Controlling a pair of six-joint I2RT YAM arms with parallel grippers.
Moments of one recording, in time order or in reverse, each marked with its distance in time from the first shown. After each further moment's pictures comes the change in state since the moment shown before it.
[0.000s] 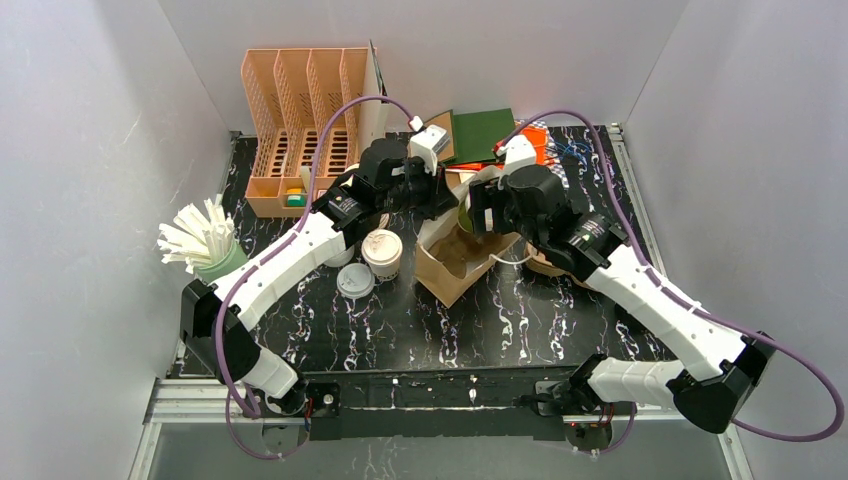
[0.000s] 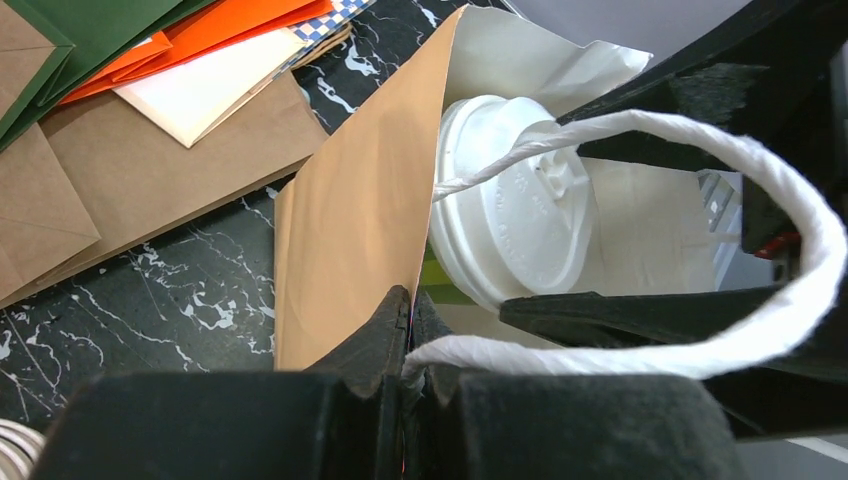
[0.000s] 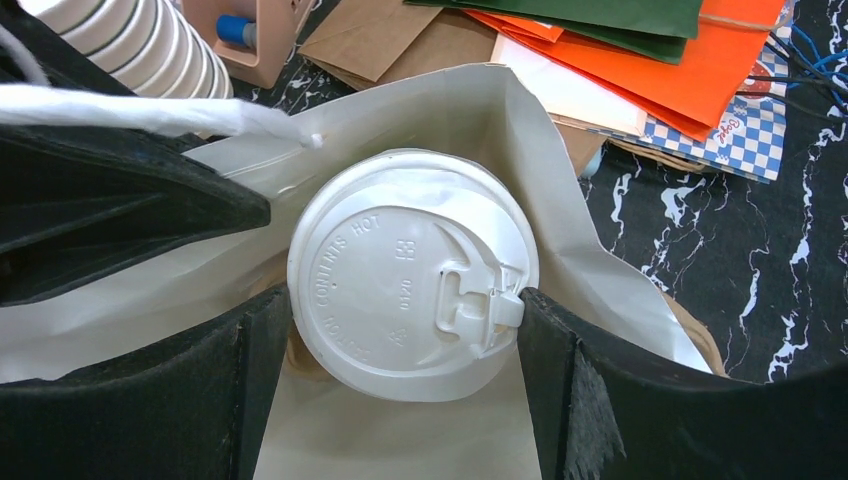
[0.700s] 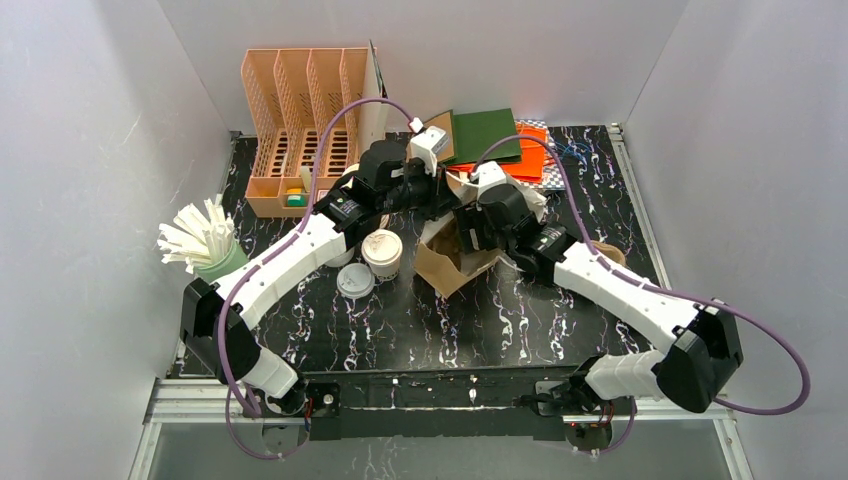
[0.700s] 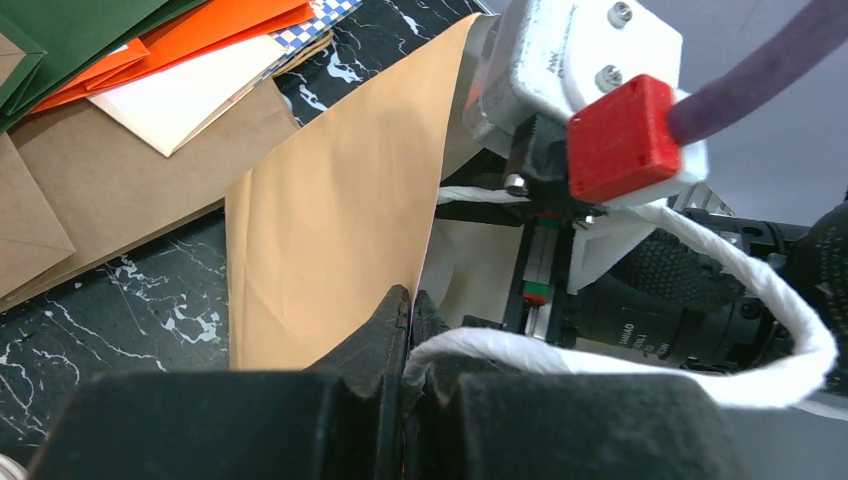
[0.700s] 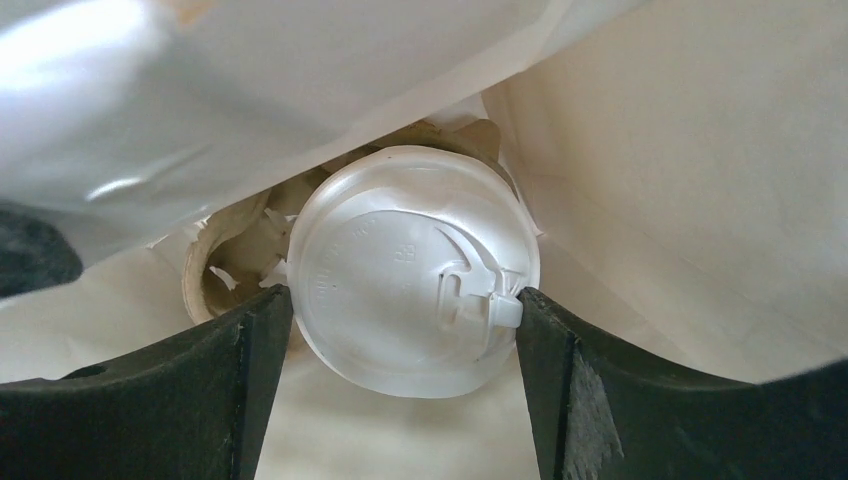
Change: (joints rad) left arm 0.008 0.000 -0.032 0.061 0.042 -0.021; right arm -0.004 0.126 -0.220 0.209 -0.003 -0.050
